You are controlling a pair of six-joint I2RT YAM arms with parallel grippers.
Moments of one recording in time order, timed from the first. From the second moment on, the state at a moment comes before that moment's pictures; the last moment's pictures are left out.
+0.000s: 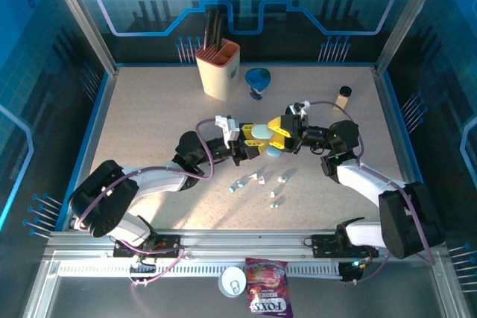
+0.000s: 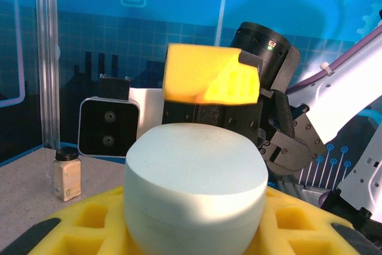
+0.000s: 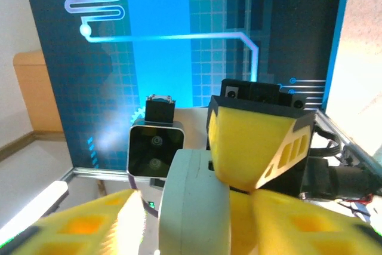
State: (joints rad) left arm -0.68 1.50 0.62 1.17 0.61 -0.27; right arm 0.27 1.29 0.56 1.09 -1.13 1.90
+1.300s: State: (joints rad) left arm -0.64 1.48 0.57 1.20 0.69 -0.27; right arm 0.47 1.00 1.04 -0.52 -0.71 -0.12
